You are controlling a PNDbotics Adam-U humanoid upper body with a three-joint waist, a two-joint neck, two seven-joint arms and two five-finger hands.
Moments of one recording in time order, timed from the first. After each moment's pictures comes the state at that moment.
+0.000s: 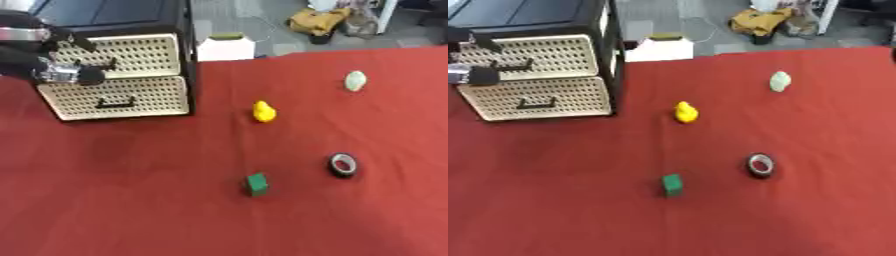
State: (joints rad) left arm -0.90 0.87 -0.35 -1.64 -0.45 0.18 -0.90; right arm -0.23 -0.79 -0.08 -1.98 0.51 0.09 -0.57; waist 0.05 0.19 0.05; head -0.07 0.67
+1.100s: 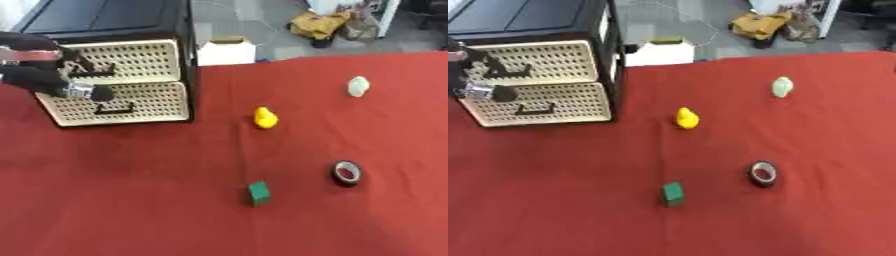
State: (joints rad) left arm -0.93 0.81 -0.39 -1.49 -0.64 0.15 -0.85; right arm -0.23 -0.79 -0.08 -1.98 0.51 0.08 -0.57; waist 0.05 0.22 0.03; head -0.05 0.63
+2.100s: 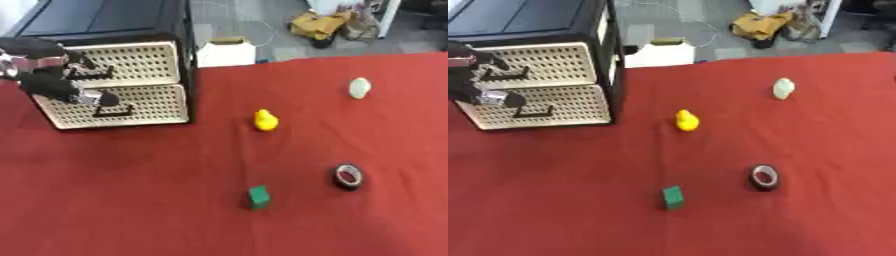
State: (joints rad) left arm -0.95 0.78 -0.39 -1.42 -0.79 0.12 -0.79; right arm -0.24 -0.79 -0.07 -1.98 0.50 0.07 -0.56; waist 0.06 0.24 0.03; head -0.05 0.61
